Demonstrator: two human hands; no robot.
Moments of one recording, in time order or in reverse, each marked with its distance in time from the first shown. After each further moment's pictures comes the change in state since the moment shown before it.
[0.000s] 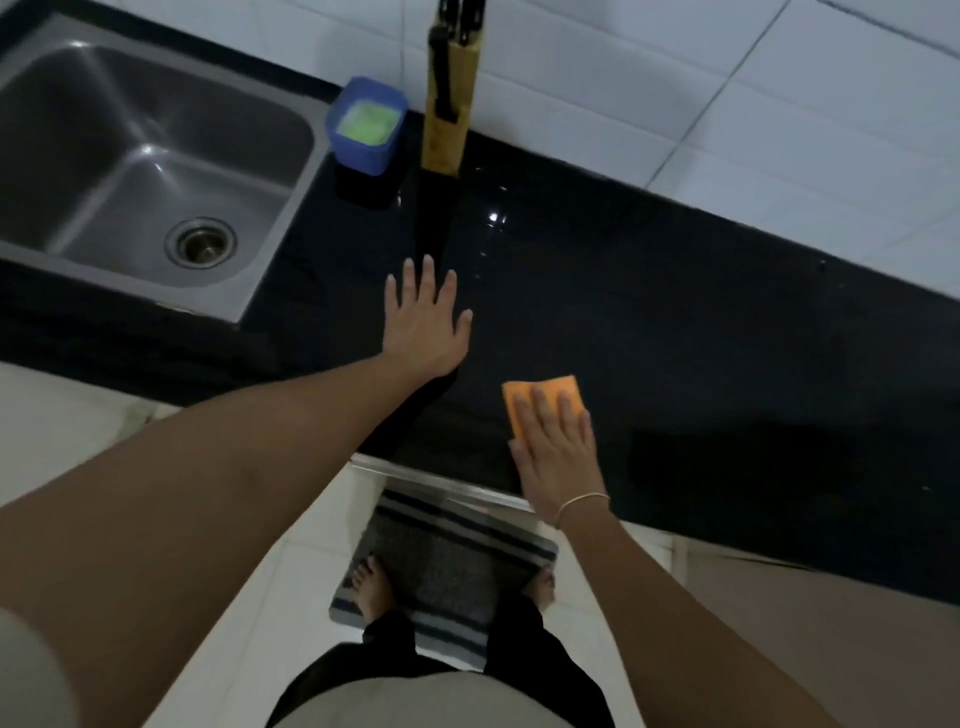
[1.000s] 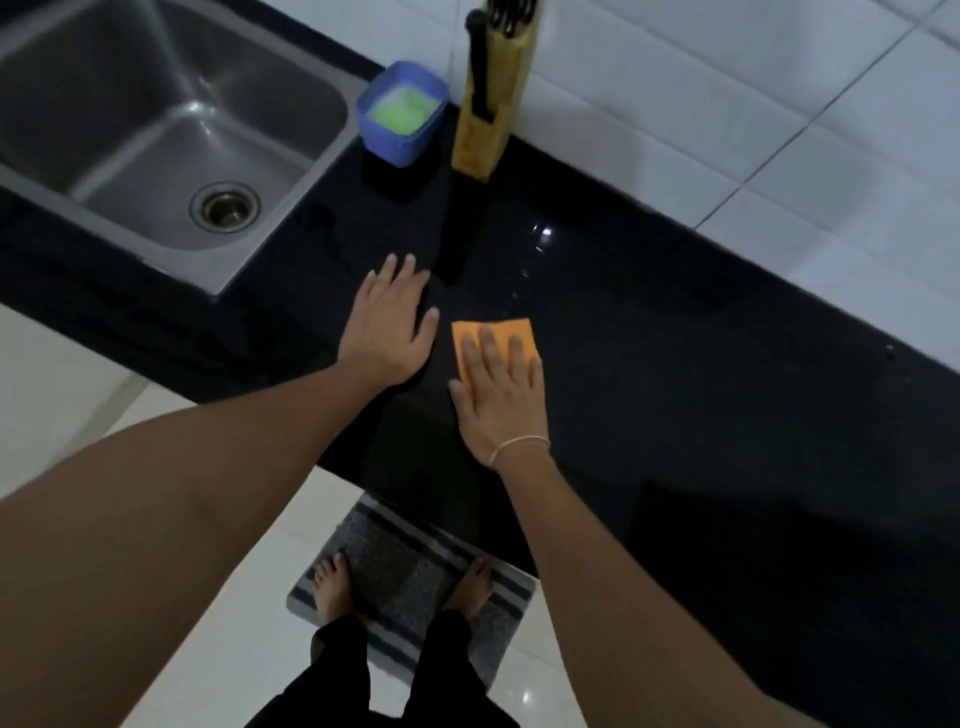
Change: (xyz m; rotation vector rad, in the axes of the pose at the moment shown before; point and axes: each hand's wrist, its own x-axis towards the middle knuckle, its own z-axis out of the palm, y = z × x) left_hand 0.012 -0.022 0.014 -0.193 0.321 -0.045; right_hand 0.118 -0.021 -0.040 0.020 0.029 -0.202
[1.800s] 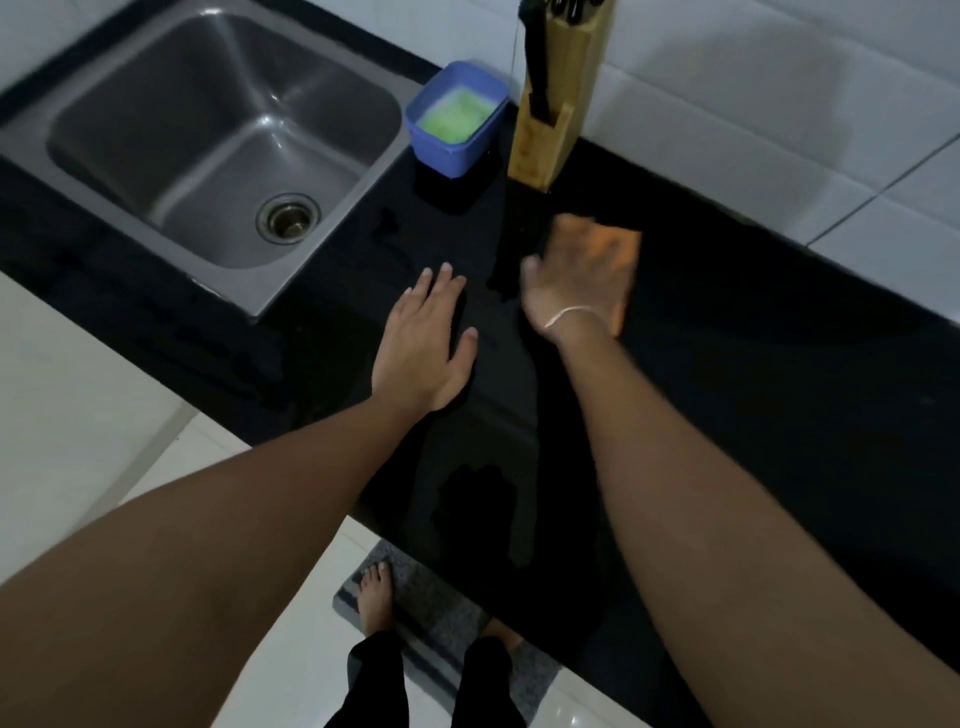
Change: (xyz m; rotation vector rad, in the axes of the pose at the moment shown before) left_hand 0.012 -0.001 0.006 0.003 0.060 -0.129; right_hand 0.194 0.023 -0.049 0.021 0.054 0.217
